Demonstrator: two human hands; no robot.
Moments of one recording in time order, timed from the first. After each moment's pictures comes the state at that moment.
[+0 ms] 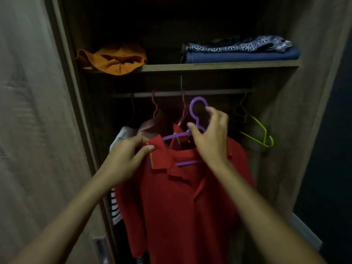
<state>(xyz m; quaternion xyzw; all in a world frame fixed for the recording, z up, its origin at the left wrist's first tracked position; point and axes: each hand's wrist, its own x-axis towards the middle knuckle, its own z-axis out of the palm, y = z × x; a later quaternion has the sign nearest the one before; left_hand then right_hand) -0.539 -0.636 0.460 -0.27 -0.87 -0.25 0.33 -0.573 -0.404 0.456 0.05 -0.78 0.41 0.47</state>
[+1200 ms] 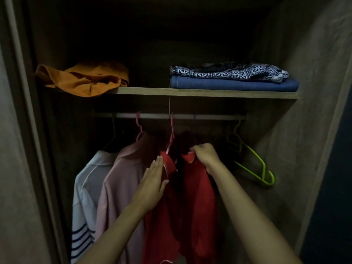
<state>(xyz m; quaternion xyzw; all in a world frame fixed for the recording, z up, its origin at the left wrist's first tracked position) -0.689 -0.526 0.377 -0.23 -0.90 -0.25 0.26 -0.715 -0.337 0.468 -0.06 -0.79 0.60 0.15</state>
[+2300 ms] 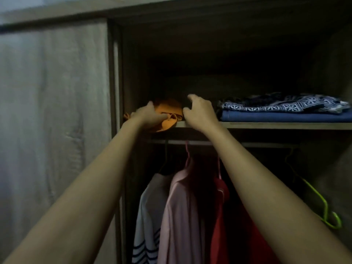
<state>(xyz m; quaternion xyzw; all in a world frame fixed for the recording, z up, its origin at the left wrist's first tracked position) -0.658 -0.670 0.668 0.00 -0.93 -0.23 0.27 -0.653 -0.485 0.661 0.23 -0.85 0.33 0.35</state>
